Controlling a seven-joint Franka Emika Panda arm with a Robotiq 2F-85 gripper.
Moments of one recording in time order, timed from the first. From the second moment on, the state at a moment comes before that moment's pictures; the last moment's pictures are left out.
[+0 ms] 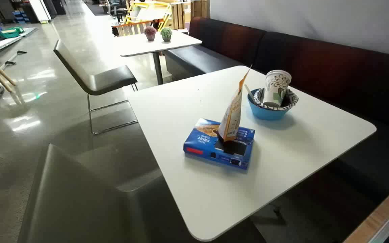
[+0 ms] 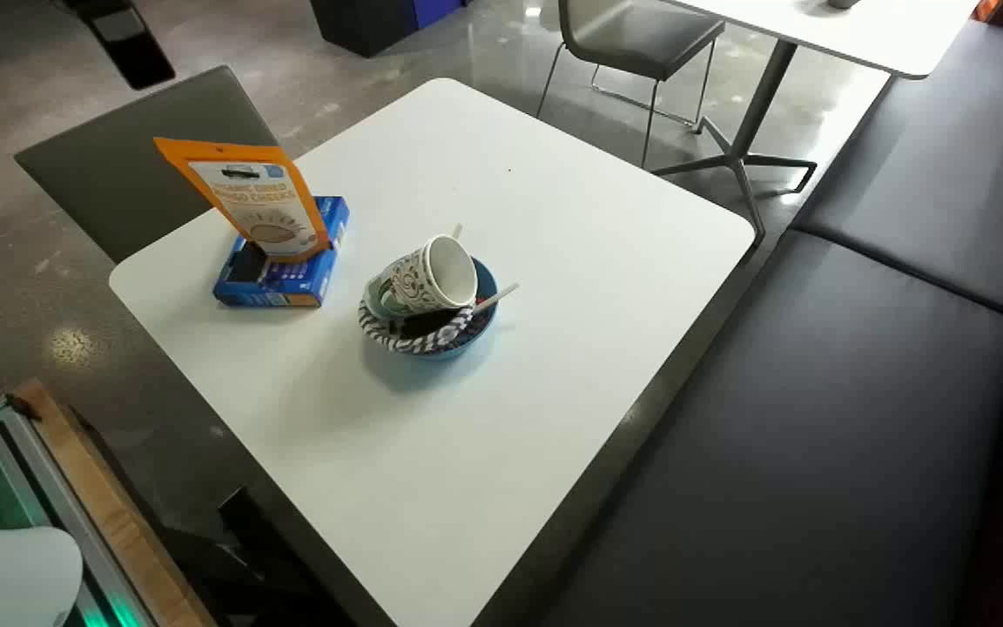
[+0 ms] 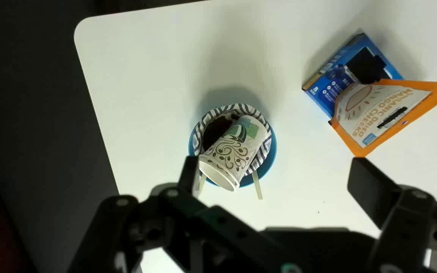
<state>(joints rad) -0.08 -0.55 -0.08 -2.22 -0.05 1.68 0.00</state>
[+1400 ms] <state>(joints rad) 0.05 -0.33 0.14 -2.40 0.20 2.15 0.34</state>
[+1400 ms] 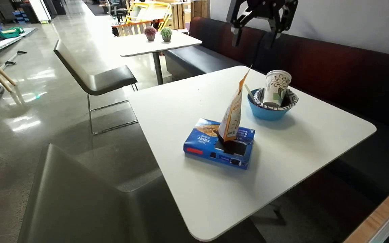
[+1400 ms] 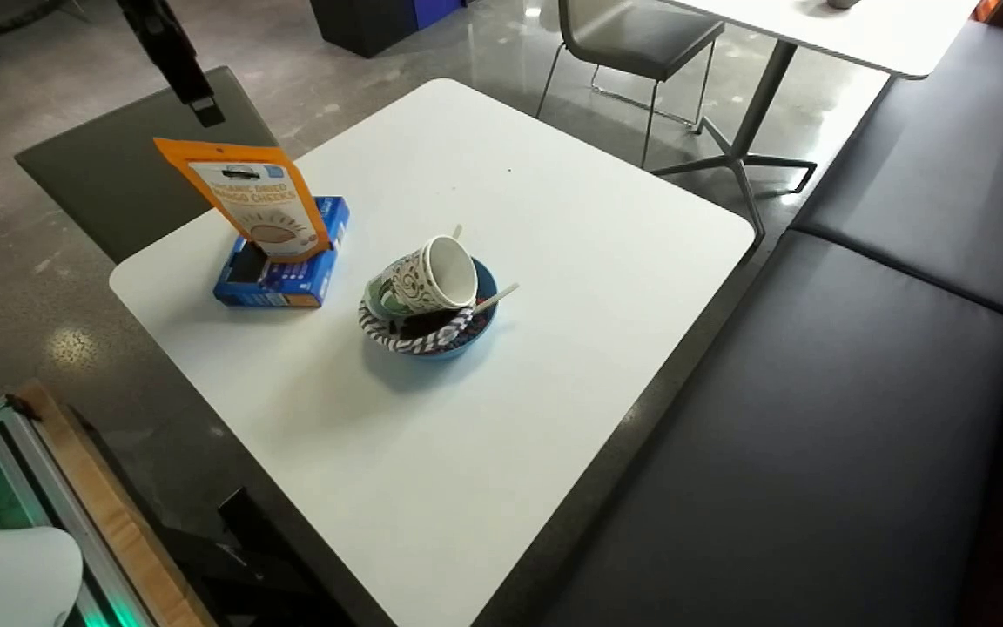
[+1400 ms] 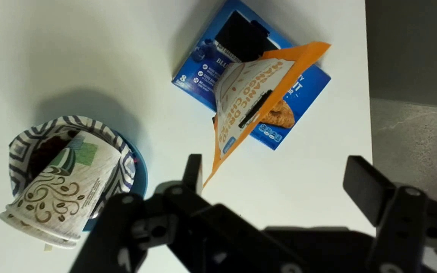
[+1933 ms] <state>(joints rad) 0.07 -0.21 0.16 -2.44 0.21 2.27 0.40</state>
